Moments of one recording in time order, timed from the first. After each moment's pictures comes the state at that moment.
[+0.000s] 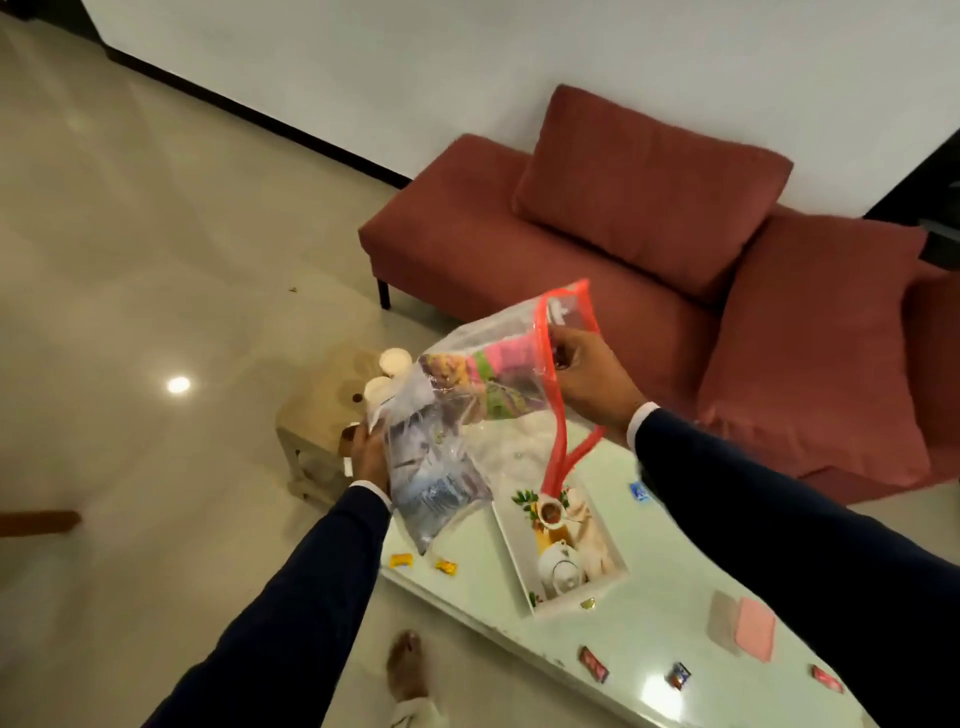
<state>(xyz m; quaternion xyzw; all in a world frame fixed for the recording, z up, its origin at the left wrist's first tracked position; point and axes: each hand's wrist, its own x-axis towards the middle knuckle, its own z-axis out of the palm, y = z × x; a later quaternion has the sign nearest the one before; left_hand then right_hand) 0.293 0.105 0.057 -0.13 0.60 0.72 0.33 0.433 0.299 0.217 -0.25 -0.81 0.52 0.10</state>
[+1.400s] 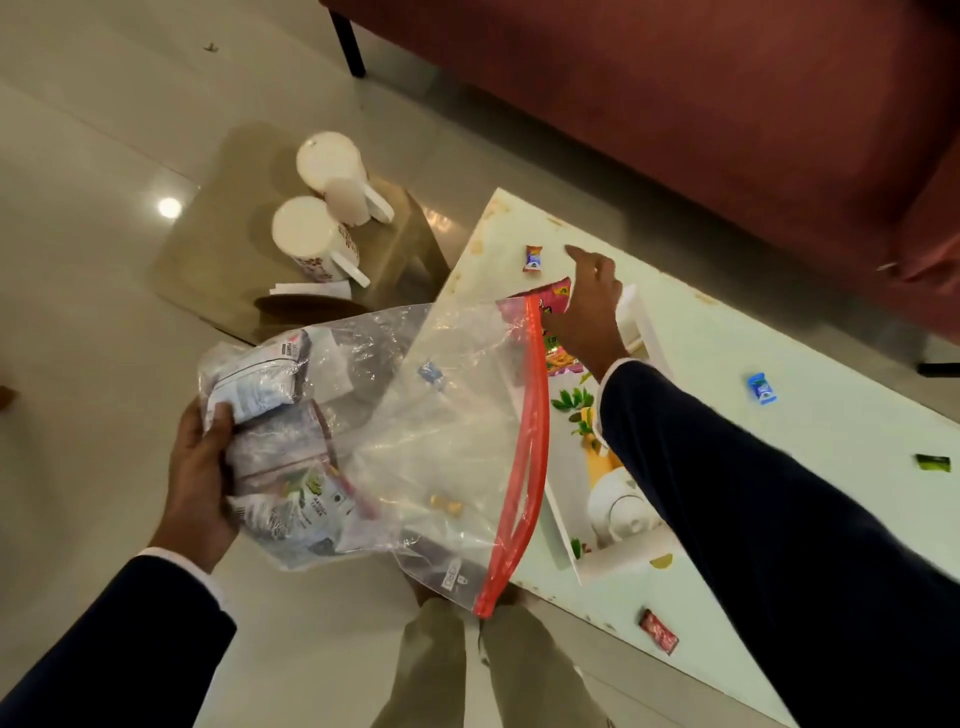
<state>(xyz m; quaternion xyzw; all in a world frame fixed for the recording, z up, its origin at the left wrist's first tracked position) 0.230 0.033 -0.198 -0.14 0.69 0.65 0.29 0.368 0.428 -0.266 -0.44 -0.82 0.36 0.03</state>
